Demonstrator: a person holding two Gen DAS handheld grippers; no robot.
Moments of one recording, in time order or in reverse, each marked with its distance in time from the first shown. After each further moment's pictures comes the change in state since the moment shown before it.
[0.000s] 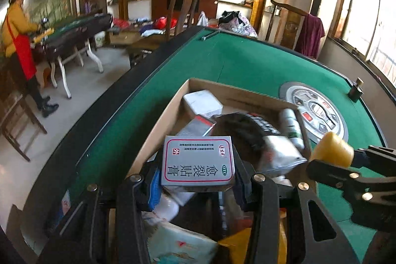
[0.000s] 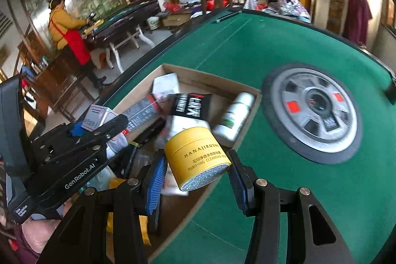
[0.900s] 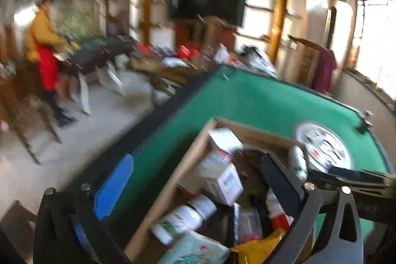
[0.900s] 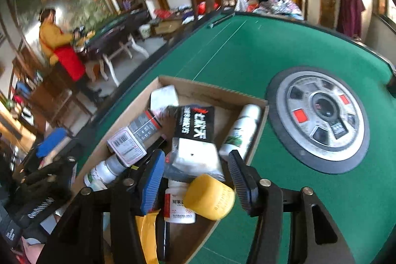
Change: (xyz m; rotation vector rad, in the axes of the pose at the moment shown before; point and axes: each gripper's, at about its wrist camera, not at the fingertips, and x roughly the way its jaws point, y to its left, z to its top) left arm -0.060 0.003 0.005 -0.057 -0.244 0.162; right arm 0.011 -0.001 0.013 0.100 -0.062 -0.019
